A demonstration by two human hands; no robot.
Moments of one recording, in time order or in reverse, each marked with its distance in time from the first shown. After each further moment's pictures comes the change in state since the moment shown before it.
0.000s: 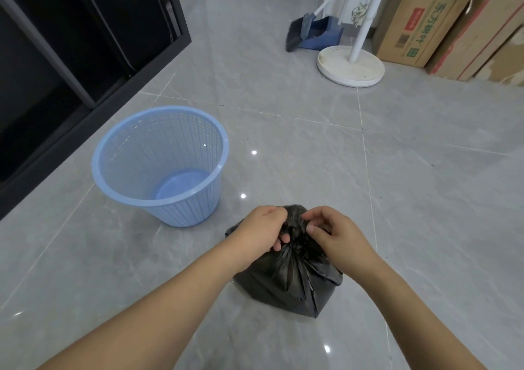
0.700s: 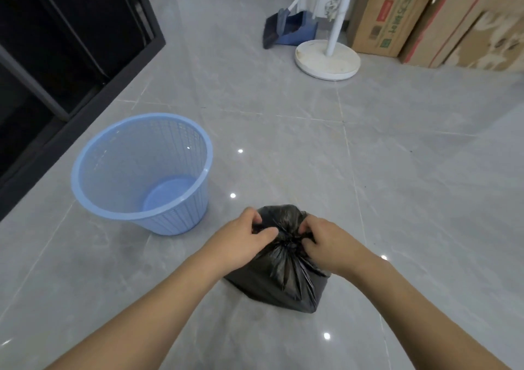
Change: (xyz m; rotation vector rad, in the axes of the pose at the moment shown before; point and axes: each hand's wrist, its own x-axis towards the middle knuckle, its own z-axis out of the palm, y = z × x) left_hand 0.004 -0.028 -0.022 0.552 0.039 0.096; right_hand 0.002 0.011 -0.001 -0.548 -0.168 0.036
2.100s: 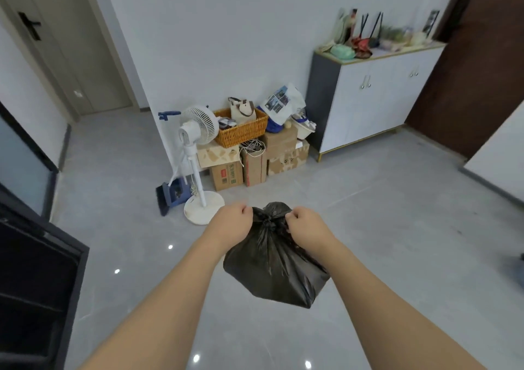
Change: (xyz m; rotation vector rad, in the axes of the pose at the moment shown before) left_hand -0.276 0.774 -0.367 0.184 -0.075 0.401; right_hand -0.396 -0.226 -0.748 0.491 0.575 0.547
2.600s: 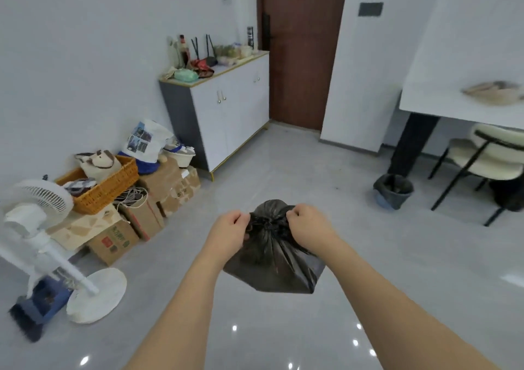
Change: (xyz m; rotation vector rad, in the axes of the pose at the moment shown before) left_hand 0.027 0.185 0.160 -0.265 -0.391 0.261; right_hand -0.072 0.129 -0.177 -0.013 0.456 0.355
